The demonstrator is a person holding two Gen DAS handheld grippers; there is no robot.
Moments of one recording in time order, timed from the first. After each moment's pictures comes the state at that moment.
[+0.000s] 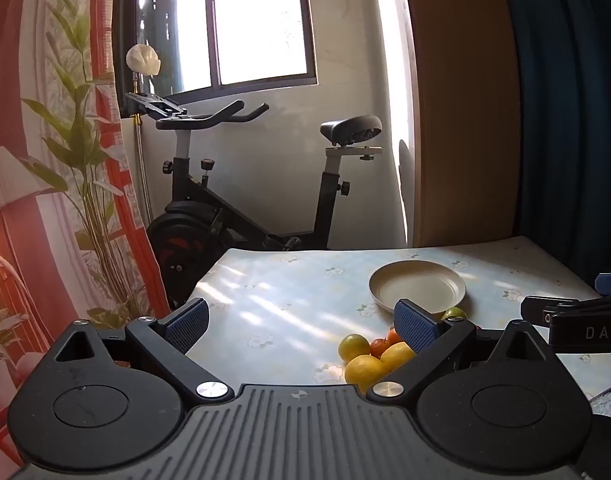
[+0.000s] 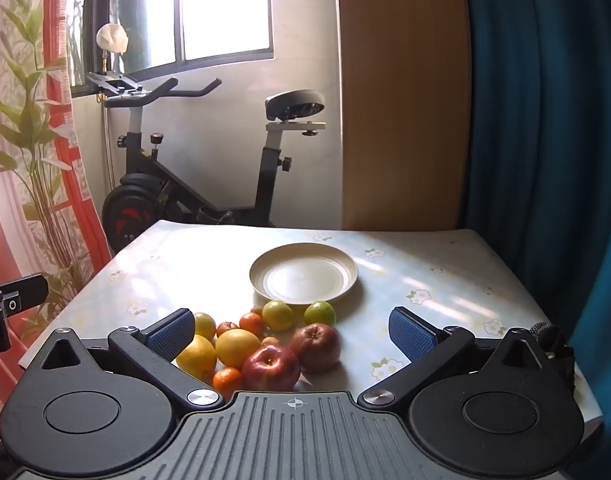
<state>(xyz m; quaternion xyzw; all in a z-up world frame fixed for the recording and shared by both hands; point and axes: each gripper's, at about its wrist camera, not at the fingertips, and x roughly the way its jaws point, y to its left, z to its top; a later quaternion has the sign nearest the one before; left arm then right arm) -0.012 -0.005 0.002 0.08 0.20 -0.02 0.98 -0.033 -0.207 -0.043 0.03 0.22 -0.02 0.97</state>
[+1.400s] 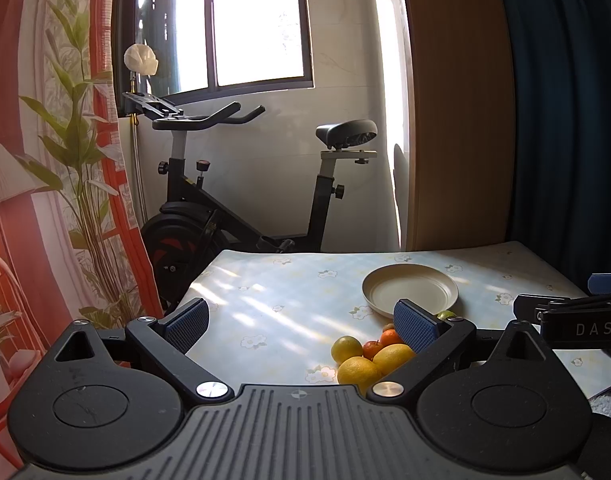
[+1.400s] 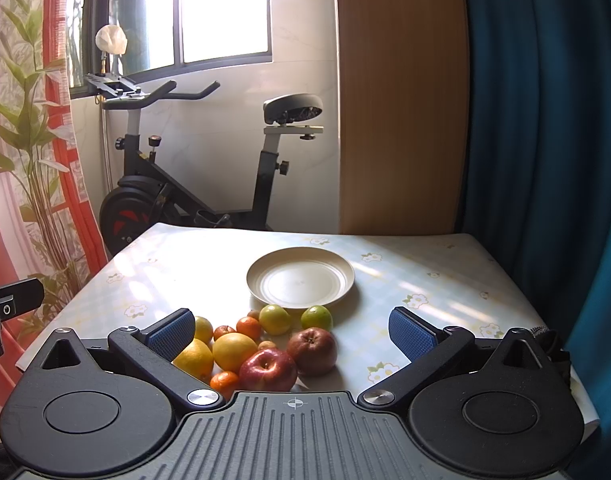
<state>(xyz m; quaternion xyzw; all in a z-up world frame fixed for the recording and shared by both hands) -0.011 -0.004 0.001 0.07 0.19 -0.03 0.98 -0.034 -0.208 -0.042 0.04 0.22 -0.01 0.97</state>
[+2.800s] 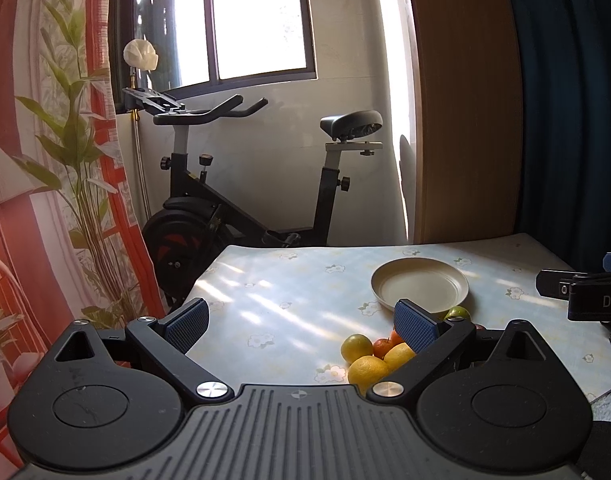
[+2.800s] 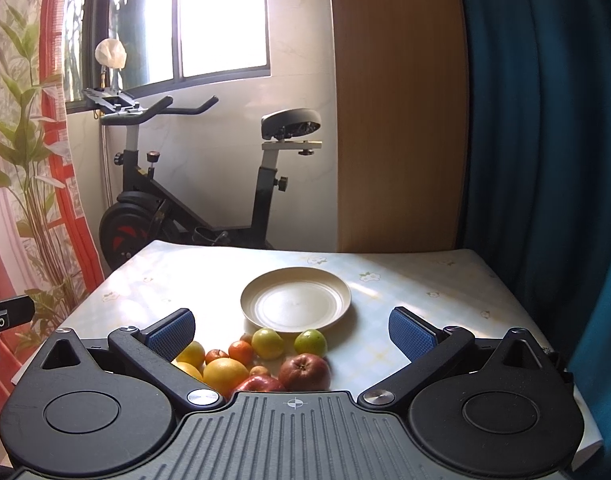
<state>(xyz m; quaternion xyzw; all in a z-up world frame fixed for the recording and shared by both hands) 0.007 0.002 0.000 0.08 0.20 -0.02 0.98 -0.012 -0.231 -0.032 0.04 0.20 -0.01 0.98</state>
